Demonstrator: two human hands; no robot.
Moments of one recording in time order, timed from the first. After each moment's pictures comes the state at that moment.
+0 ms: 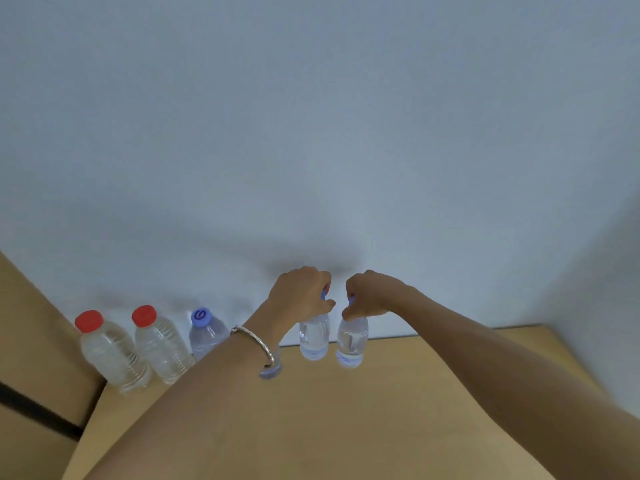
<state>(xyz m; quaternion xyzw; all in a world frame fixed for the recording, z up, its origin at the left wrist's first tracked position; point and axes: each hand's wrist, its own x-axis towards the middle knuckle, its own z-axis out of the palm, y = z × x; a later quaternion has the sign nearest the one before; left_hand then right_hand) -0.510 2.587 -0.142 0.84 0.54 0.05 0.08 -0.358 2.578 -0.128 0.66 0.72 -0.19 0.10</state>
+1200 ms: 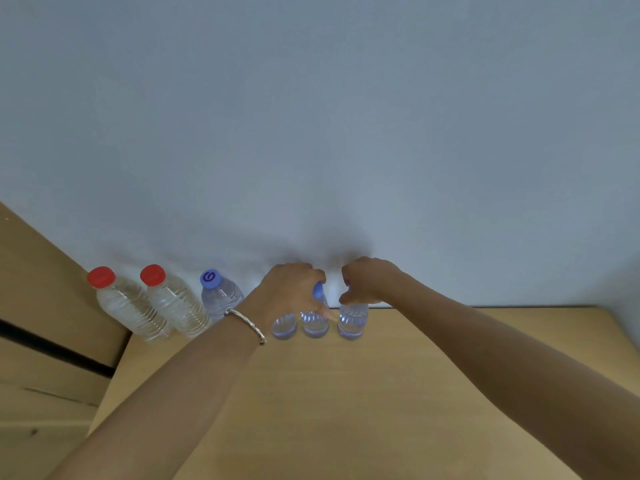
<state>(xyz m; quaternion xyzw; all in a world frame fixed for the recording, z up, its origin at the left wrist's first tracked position) -0.537 2.591 -0.201 0.82 0.55 -0.07 0.12 -0.374 2.599 -0.188 0.58 0.79 -0.17 0.13</state>
